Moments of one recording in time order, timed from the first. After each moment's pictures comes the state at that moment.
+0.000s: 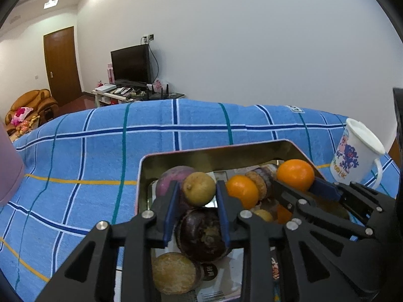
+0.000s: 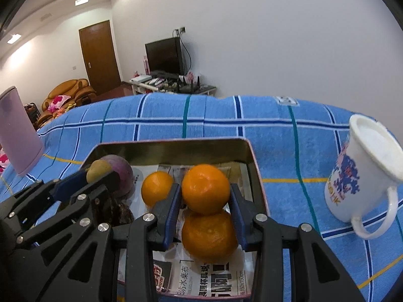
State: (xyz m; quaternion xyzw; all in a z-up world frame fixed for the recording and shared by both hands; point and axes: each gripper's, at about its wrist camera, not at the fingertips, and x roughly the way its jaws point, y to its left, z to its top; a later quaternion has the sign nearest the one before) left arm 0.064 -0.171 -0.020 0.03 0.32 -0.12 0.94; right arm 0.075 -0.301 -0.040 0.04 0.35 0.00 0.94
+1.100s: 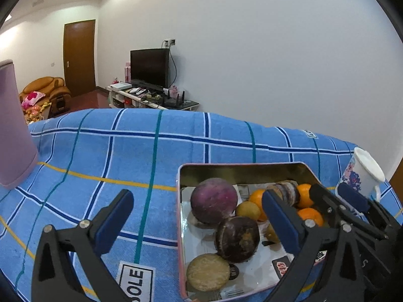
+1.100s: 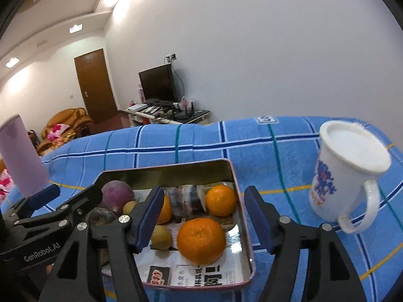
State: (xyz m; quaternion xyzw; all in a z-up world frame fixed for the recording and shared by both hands) left arm 0.061 -0.129 -0.007 -0.03 0.30 -0.08 0.95; right arm 0.045 -0.313 -0.021 0.07 0.27 -0.03 0.96
